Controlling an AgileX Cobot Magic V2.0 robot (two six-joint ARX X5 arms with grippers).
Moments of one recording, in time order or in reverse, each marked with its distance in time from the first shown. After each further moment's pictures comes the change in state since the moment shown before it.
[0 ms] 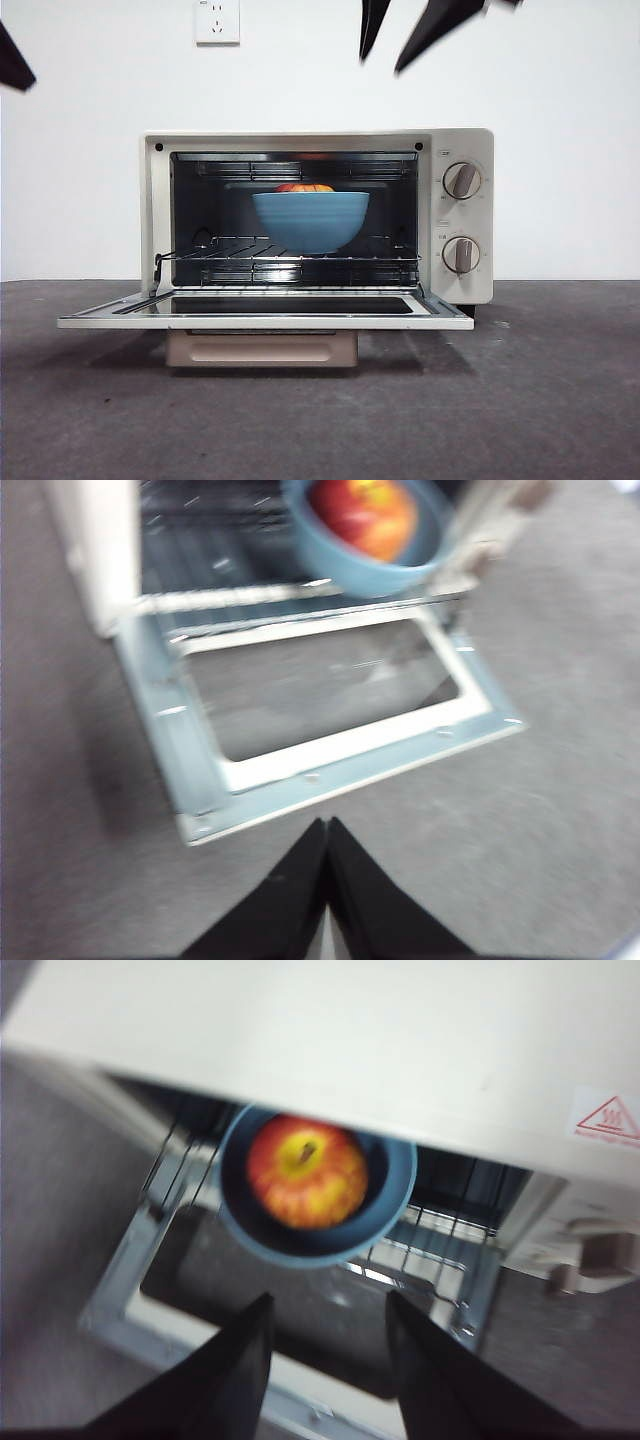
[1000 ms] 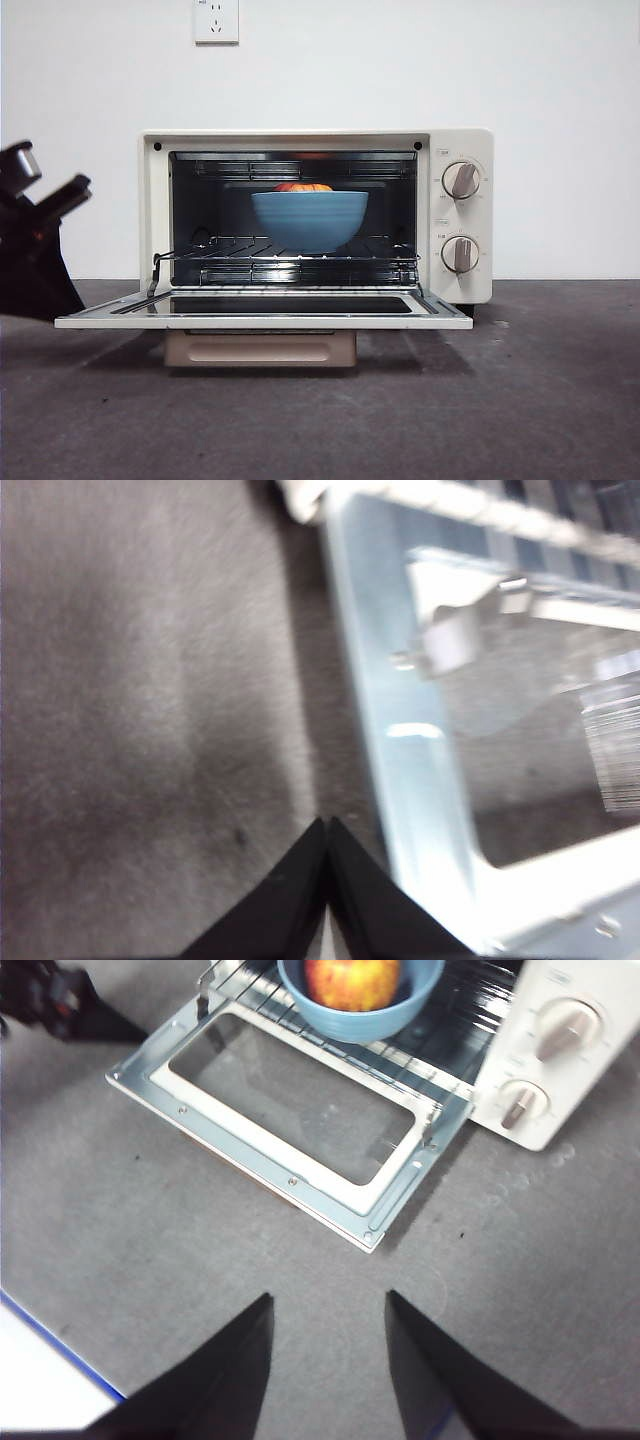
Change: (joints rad) left arm 0.164 0.724 -0.134 0.643 0.100 -0.103; right arm 0.271 -0.702 -0.516 -0.126 0.163 -0.071
